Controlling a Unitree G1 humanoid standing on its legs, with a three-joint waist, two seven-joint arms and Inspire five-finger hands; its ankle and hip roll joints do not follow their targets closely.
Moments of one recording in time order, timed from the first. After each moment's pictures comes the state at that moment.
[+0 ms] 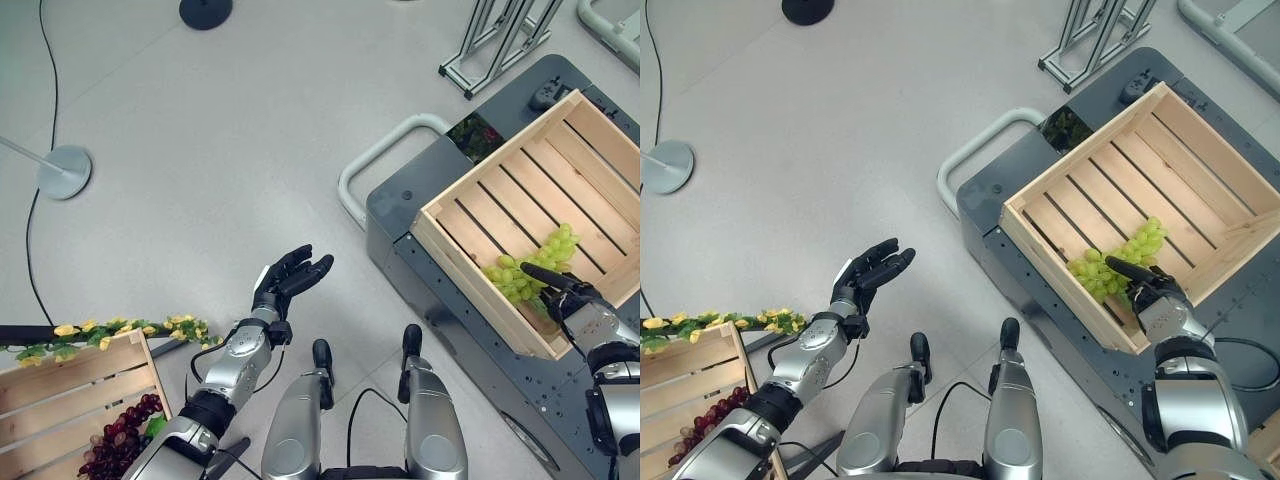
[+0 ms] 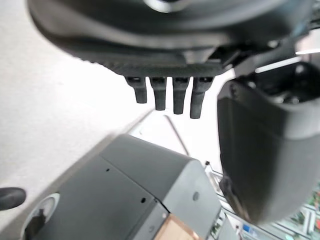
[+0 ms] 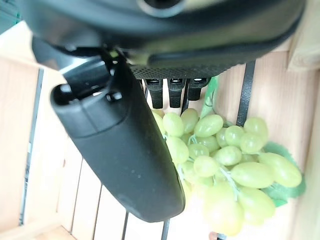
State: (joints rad) left arm -0.34 0.38 -0.41 0.53 -0.68 -0.12 0.13; right arm -0.70 -0.71 0.03 1.18 1.02 0.24 -0.19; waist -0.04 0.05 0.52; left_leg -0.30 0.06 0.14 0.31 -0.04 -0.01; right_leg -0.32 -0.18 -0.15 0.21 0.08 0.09
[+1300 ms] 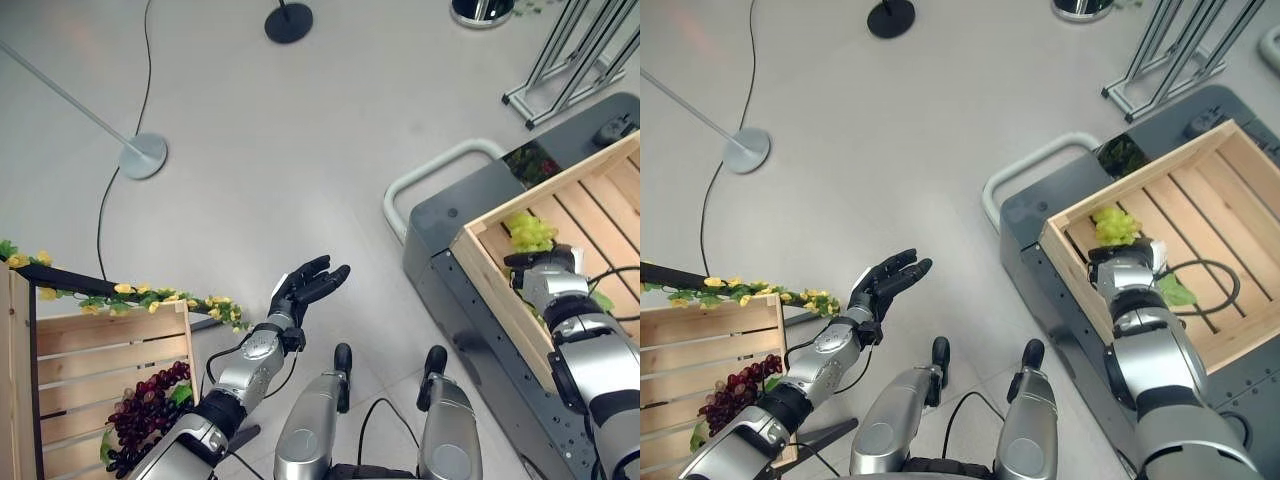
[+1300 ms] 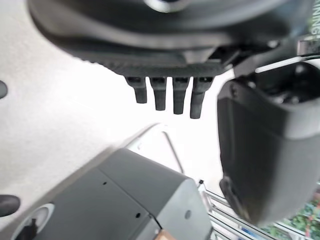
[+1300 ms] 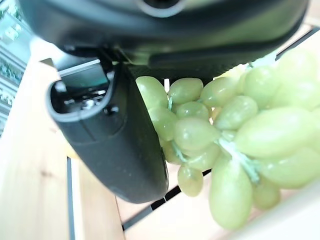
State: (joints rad) left arm -0.34 0.36 -0.49 0.54 -0.72 -0.11 0.12; right arm -0.84 -0.57 0.20 1.15 0.45 0.33 -0.47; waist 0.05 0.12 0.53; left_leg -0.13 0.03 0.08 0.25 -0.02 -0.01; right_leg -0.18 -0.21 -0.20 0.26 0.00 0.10
